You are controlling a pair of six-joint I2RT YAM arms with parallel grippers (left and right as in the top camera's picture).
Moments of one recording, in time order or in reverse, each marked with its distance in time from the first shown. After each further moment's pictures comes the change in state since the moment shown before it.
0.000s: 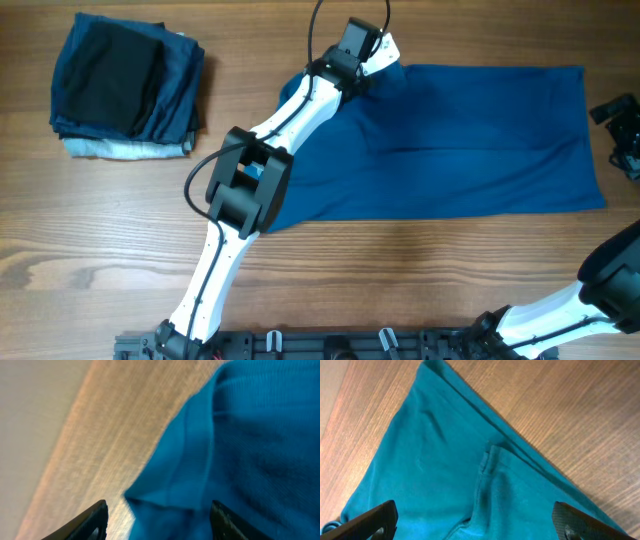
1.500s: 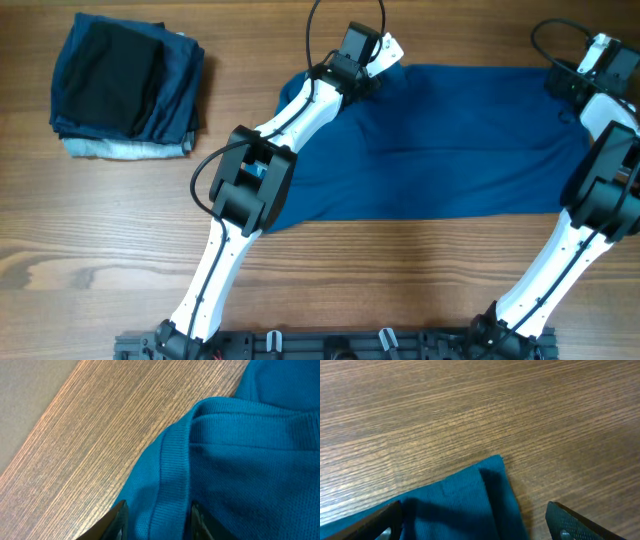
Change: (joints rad) left arm 0.000 0.031 0.000 0.063 0.132 -0.141; right arm 0.242 0.537 0.245 0.640 0.286 -0.402
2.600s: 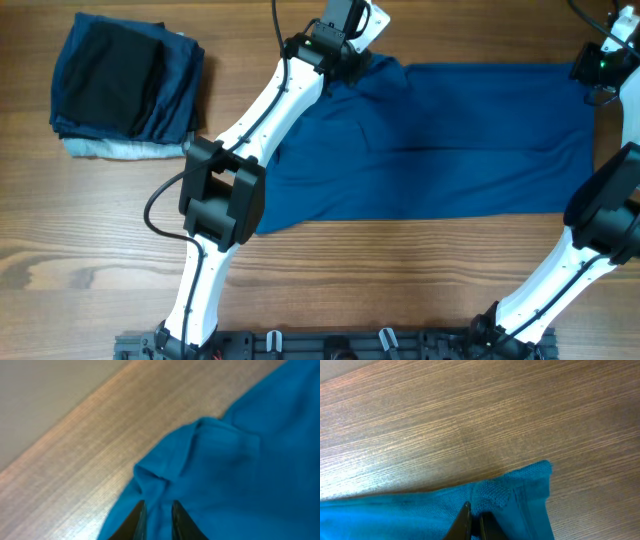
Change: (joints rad) left arm 0.036 -0.225 0.011 -0.306 0.069 -0.233; right arm -0.003 -0.201 0.203 -0.612 -0.114 0.022
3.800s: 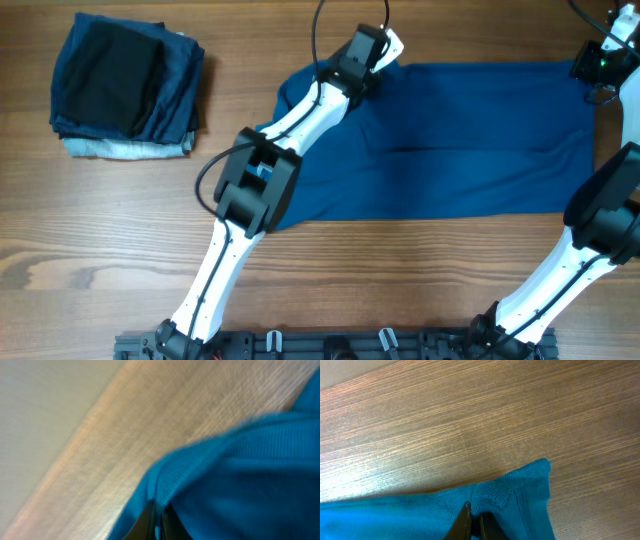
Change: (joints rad) left arm -0.061 0.221 0.004 0.345 -0.277 0.218; right arm 0.000 0.000 0.000 0.019 -0.014 0.000
